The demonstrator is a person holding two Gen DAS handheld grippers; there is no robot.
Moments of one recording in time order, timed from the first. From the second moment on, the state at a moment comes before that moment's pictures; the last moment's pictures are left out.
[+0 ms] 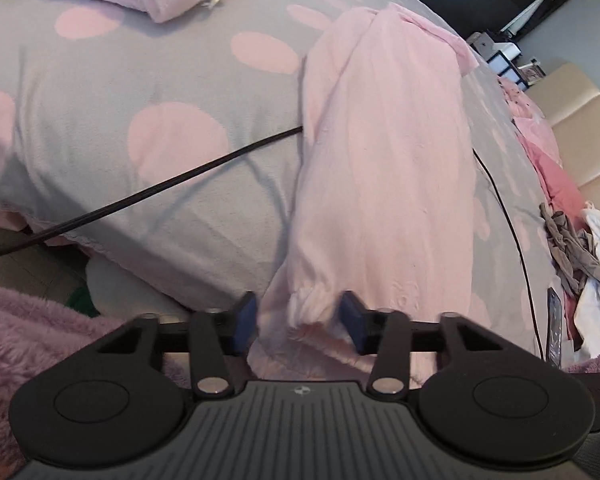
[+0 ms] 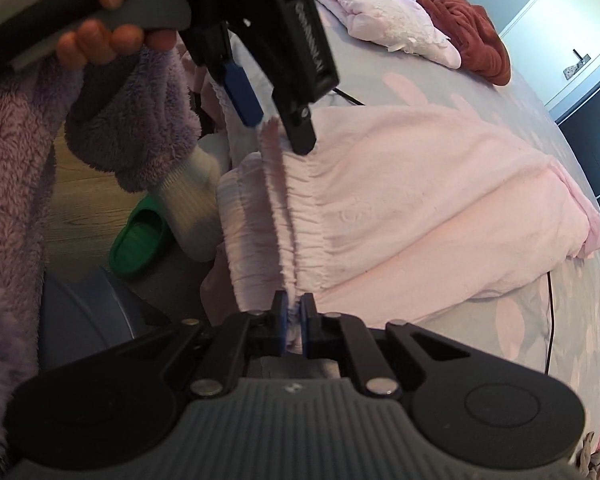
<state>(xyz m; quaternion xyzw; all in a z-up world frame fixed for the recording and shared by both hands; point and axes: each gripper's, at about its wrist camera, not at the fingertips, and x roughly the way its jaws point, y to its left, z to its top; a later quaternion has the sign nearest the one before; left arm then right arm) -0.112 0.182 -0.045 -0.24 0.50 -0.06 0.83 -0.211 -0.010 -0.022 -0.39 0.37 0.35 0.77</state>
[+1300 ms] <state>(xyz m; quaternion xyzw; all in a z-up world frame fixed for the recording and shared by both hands) -0.135 0.169 -0.036 -0.23 0.53 -0.08 0.81 -0.129 -0.104 -0.039 0.12 0.58 0.24 0.77</state>
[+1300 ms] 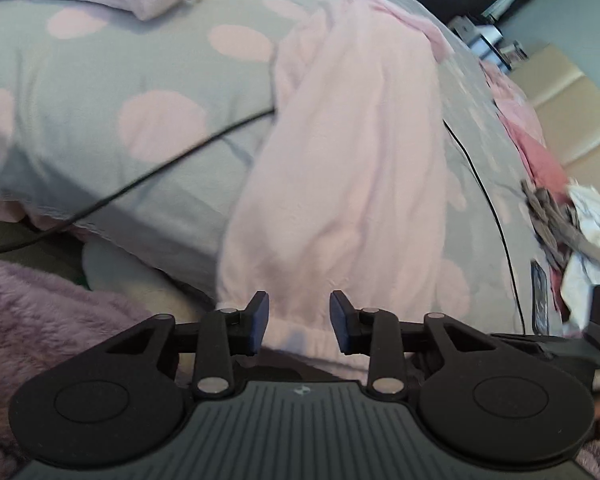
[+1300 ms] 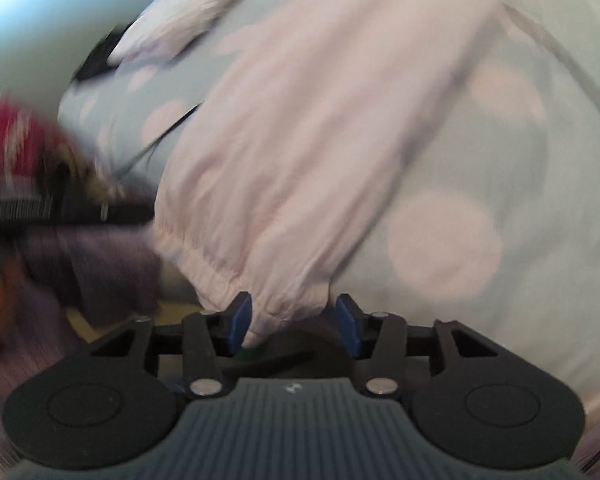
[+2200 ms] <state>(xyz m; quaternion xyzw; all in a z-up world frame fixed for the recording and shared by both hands) -0.150 0.193 -0.008 -0.32 0.47 -0.06 0.82 -0.103 -0.094 -0.036 0.32 0.54 0.34 0.70</state>
